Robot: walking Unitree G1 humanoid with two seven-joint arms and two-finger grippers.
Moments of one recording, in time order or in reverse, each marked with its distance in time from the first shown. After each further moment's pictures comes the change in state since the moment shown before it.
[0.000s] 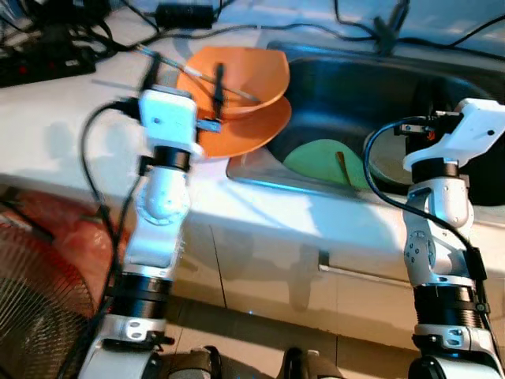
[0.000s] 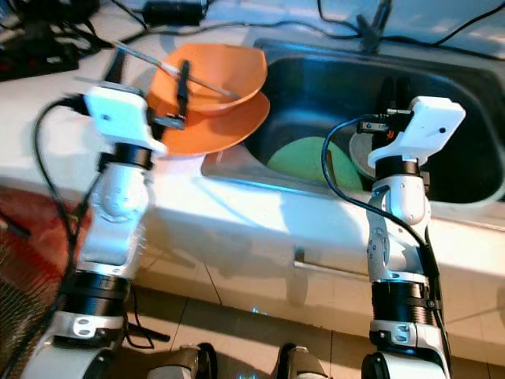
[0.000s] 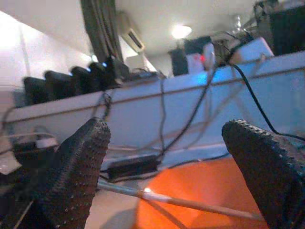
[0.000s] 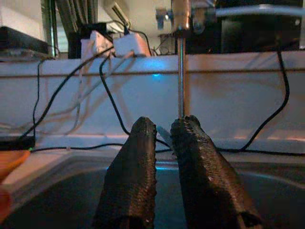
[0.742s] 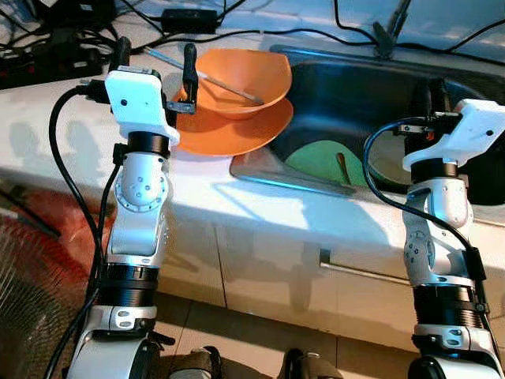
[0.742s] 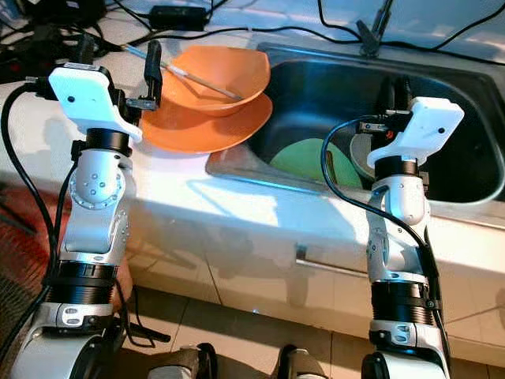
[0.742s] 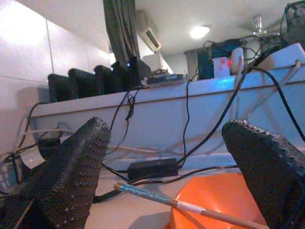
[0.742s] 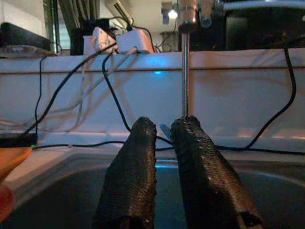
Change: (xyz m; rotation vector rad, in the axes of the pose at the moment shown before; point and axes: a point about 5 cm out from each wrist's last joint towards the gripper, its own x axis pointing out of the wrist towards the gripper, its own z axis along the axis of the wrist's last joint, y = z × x) left arm 0.009 0.020 0.003 -0.008 0.008 0.064; right arm 0.000 0.001 -0.001 0.001 0.001 0.007
